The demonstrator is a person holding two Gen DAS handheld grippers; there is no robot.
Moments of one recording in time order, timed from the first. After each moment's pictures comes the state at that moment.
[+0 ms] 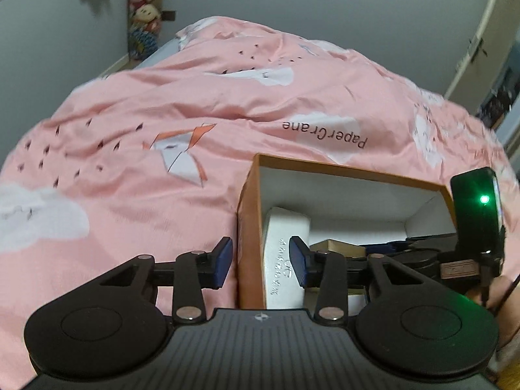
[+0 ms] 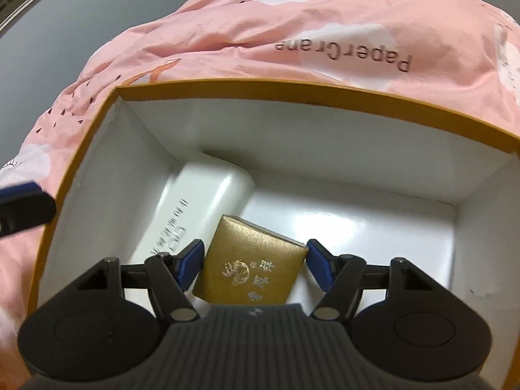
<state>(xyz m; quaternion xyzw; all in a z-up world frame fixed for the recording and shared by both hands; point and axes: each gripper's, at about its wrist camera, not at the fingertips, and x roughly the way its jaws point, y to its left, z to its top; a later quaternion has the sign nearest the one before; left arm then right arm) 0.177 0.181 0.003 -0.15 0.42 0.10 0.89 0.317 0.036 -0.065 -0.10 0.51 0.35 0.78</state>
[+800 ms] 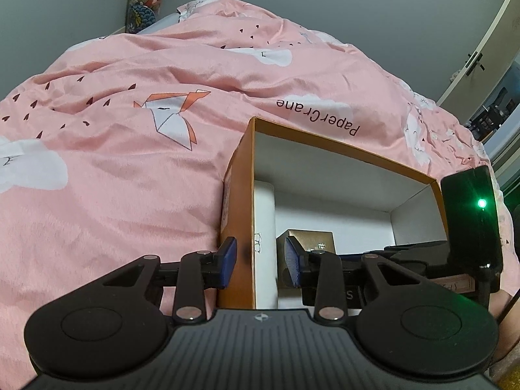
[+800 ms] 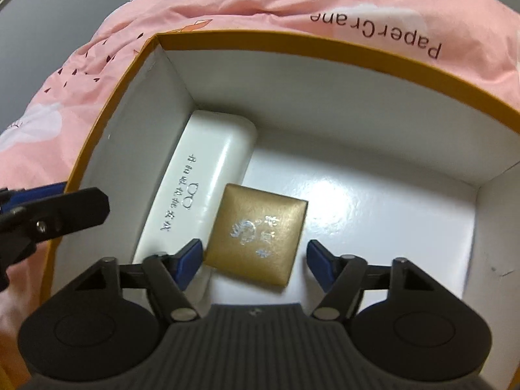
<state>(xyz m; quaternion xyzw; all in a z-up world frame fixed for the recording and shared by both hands) 0.161 0.180 -0.016 -0.21 0.42 0.07 0.88 0.297 0.050 -0.070 -0.13 0.54 0.35 0.75</state>
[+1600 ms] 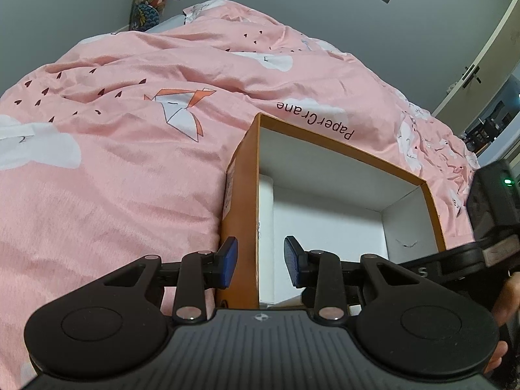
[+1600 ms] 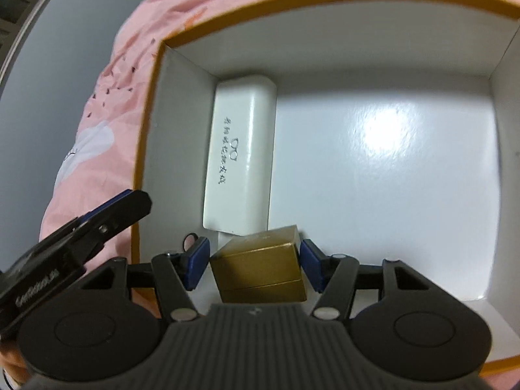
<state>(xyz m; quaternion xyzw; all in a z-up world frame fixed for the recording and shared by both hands) 0.137 0.181 -0.013 -0.23 0.41 0.08 0.88 0.299 0.013 -0.059 0.02 0.67 0.36 0.65</state>
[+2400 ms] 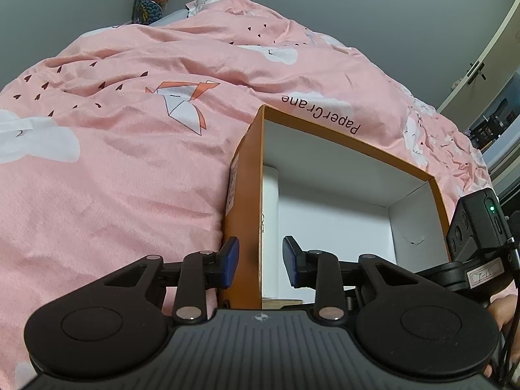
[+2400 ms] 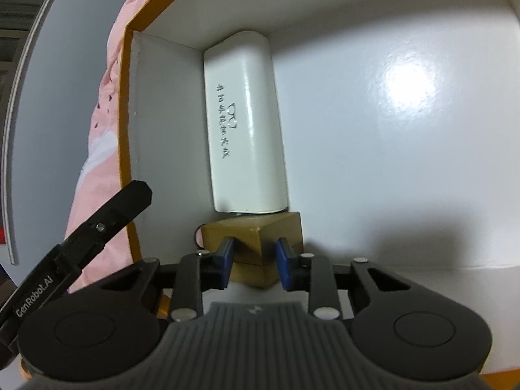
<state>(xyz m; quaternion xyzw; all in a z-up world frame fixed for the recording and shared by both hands) 0.140 0.181 -0.020 -0.23 0.42 0.08 0.88 0.286 0.009 -0.098 0.11 0.70 0.36 0.61</state>
